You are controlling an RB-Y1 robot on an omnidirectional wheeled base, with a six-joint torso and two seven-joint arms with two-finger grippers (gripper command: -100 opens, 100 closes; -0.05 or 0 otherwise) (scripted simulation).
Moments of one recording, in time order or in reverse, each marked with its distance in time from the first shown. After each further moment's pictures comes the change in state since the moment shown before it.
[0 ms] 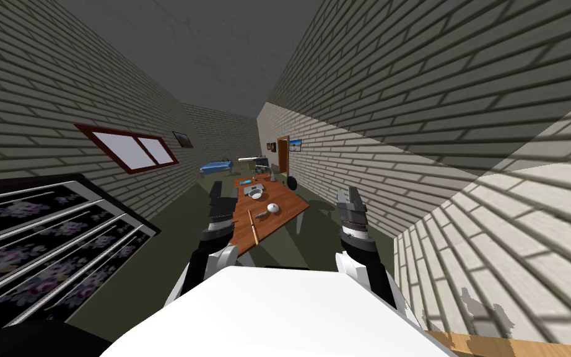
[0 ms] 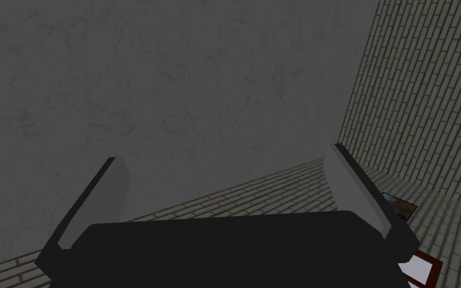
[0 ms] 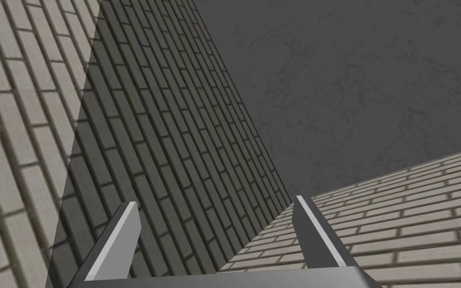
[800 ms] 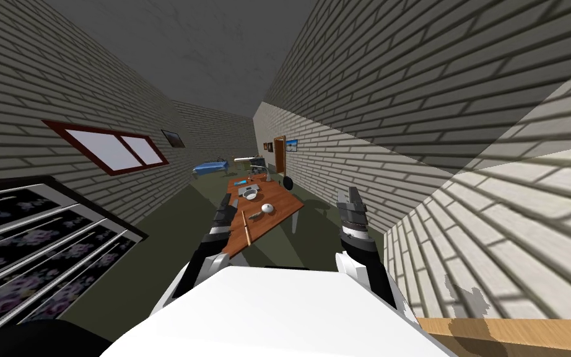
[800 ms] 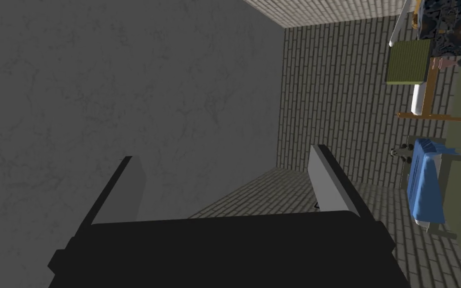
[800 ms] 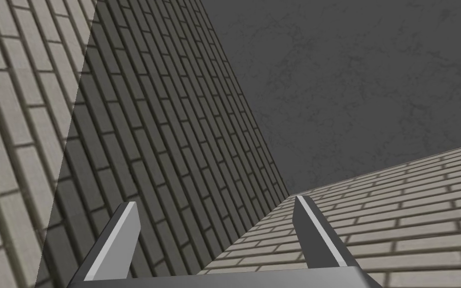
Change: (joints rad) left arm 0.037 0.141 0.089 0.183 0.105 0.077 0.019; right arm 0.000 0.000 0.000 0.000 0.000 0.000 0.000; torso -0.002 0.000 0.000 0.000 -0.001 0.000
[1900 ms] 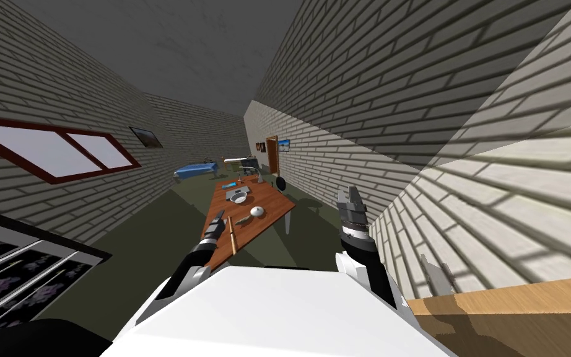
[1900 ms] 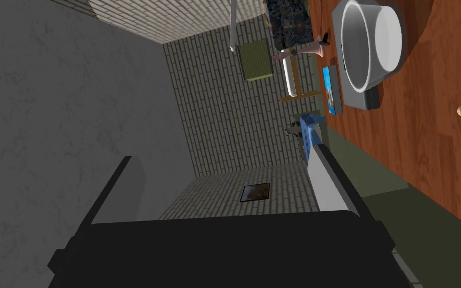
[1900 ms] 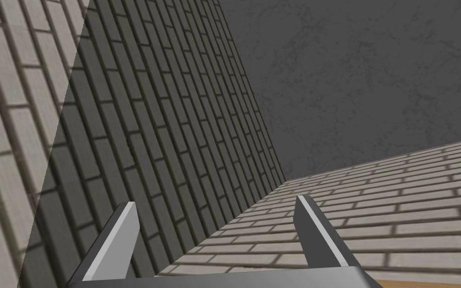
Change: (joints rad) left arm 0.016 0.150 0.140 0.330 0.147 0.152 0.016; right arm 0.000 0.000 0.000 0.000 0.000 0.000 0.000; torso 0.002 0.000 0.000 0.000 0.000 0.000
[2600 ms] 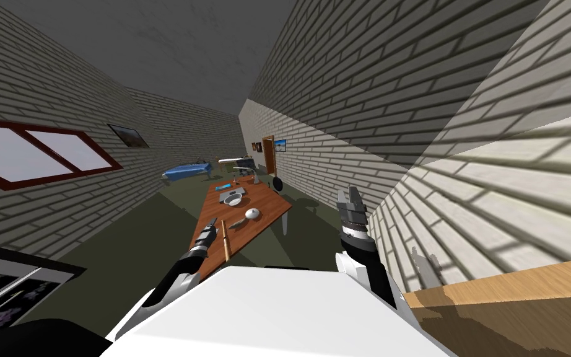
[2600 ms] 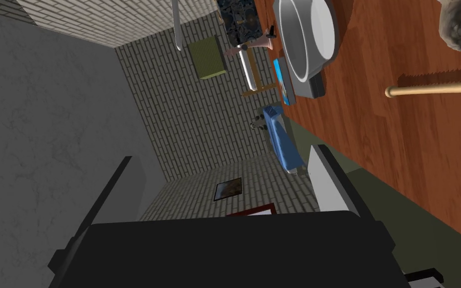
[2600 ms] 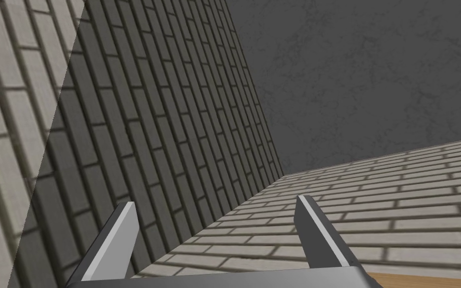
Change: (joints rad) left arm 0.005 0.054 0.057 0.132 0.052 0.063 0.006; right arm 0.000 0.000 0.000 0.000 0.000 0.000 0.000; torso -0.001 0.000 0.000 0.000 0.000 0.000
